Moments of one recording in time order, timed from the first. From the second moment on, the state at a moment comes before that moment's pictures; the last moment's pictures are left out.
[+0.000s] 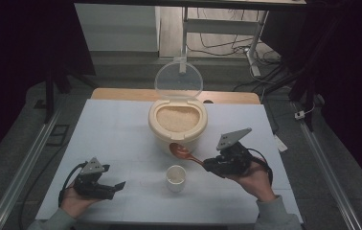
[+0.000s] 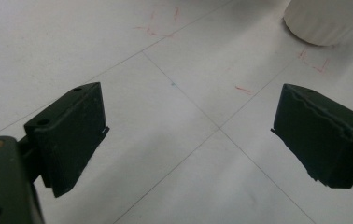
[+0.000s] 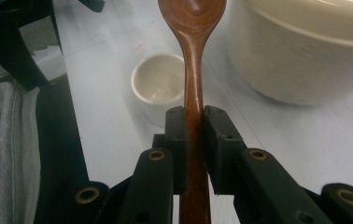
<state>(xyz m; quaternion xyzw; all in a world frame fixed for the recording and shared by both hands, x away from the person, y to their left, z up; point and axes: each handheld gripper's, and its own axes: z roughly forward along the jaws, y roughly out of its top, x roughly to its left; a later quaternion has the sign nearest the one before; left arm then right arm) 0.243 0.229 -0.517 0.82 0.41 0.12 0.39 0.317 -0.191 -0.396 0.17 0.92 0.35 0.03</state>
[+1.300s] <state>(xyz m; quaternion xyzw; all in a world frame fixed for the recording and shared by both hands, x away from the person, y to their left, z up) 0.246 0.208 -0.457 0.84 0.32 0.13 0.43 0.308 -0.141 -0.413 0.08 0.95 0.31 0.04</state>
